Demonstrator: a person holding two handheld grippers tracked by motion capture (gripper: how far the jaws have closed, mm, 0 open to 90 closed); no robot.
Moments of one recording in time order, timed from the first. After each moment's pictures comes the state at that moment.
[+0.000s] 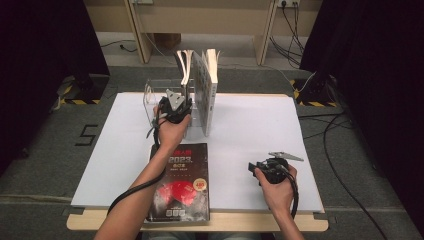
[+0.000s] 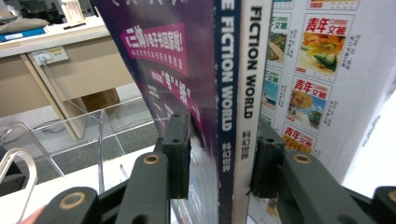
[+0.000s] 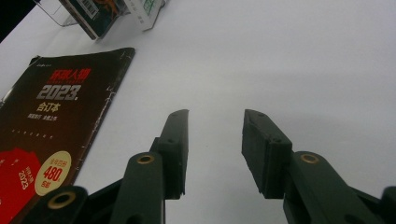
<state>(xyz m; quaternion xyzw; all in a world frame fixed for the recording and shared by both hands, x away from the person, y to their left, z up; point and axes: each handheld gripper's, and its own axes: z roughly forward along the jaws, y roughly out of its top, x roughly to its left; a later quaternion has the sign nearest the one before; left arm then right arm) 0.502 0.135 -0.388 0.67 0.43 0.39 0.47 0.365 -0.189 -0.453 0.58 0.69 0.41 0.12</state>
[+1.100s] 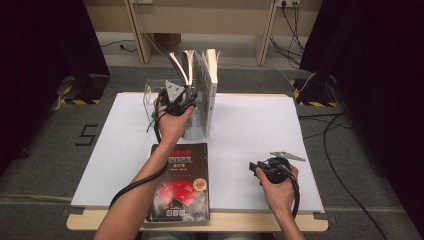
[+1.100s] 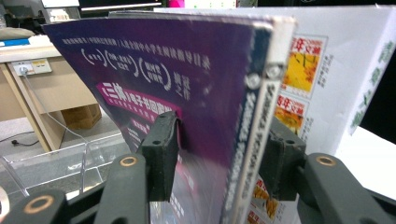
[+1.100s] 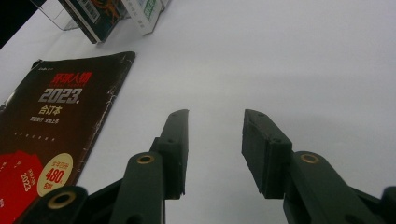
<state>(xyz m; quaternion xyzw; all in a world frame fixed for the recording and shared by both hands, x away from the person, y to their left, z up) 0.508 0.129 -0.357 0.64 0.43 0.37 0.52 0.365 -0.192 -0.450 0.58 0.69 0.42 0.12</state>
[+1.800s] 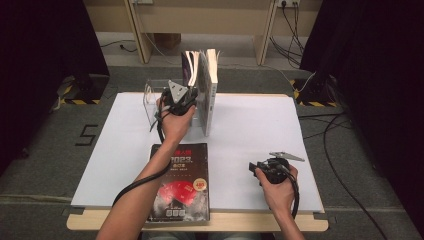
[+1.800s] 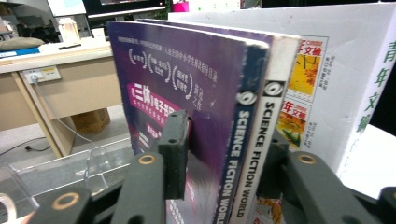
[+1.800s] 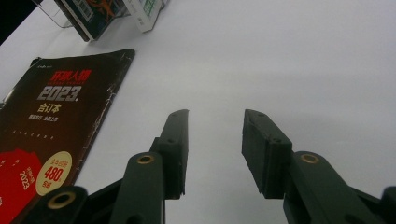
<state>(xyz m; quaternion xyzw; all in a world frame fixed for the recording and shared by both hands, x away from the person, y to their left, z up) 0.508 0.121 -0.362 0.64 0.42 0.39 0.51 0.364 -0.191 -0.451 0.58 0.69 0.41 0.12</state>
